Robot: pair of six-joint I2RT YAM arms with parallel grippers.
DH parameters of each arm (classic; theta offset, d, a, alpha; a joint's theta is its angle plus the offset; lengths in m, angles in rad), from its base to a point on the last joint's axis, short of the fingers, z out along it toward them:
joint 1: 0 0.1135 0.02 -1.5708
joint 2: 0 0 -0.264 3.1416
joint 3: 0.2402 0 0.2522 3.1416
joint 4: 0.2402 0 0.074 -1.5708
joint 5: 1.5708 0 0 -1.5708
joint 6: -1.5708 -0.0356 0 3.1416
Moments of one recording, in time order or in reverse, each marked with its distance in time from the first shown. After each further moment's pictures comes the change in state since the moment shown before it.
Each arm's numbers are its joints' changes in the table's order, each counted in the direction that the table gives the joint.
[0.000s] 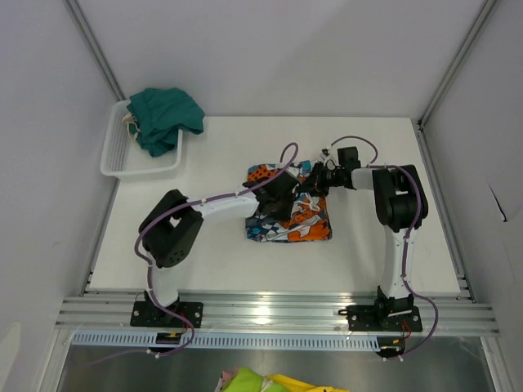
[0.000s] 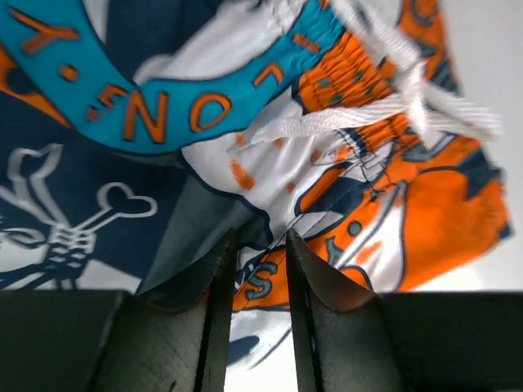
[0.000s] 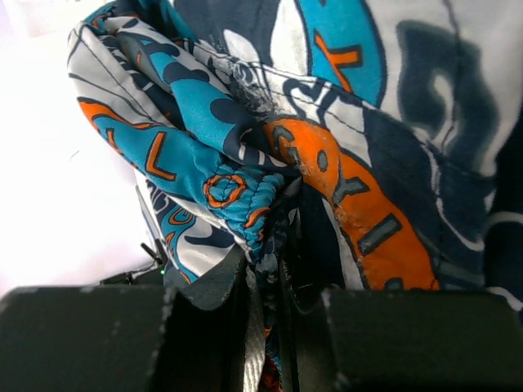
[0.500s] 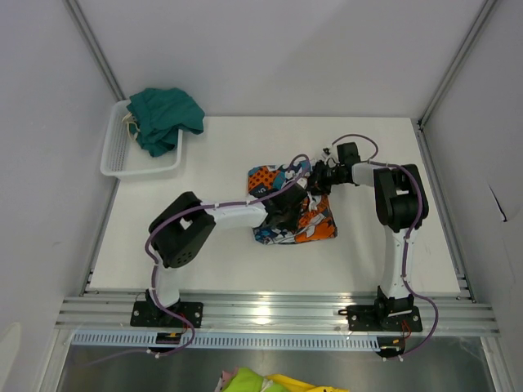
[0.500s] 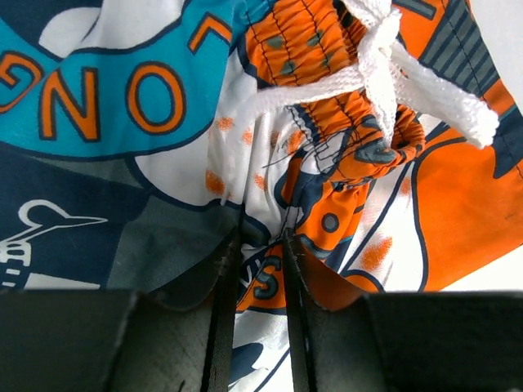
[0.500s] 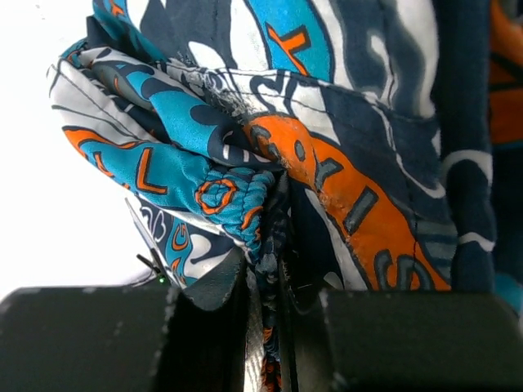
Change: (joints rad) left arm -0.084 0.086 -0.038 -0.104 -0.034 0.049; right arm -0.001 -0.005 0.068 0.177 0.082 0.023
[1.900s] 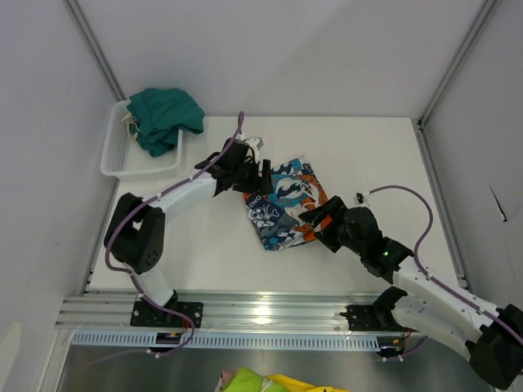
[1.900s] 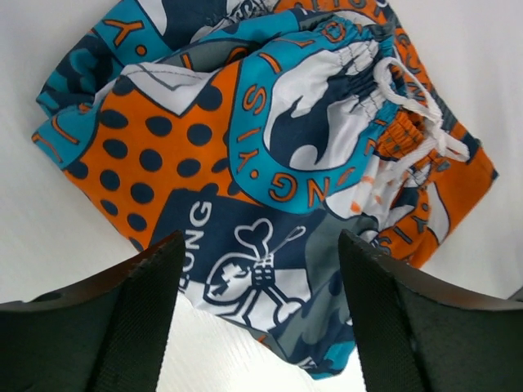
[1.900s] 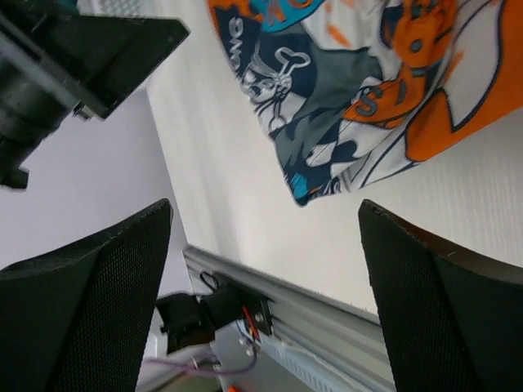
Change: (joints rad) left arm 0.394 -0.260 -0.042 0.054 0.331 -0.174; right arm 0.507 -1.353 -0.863 0.008 0.894 -0.685
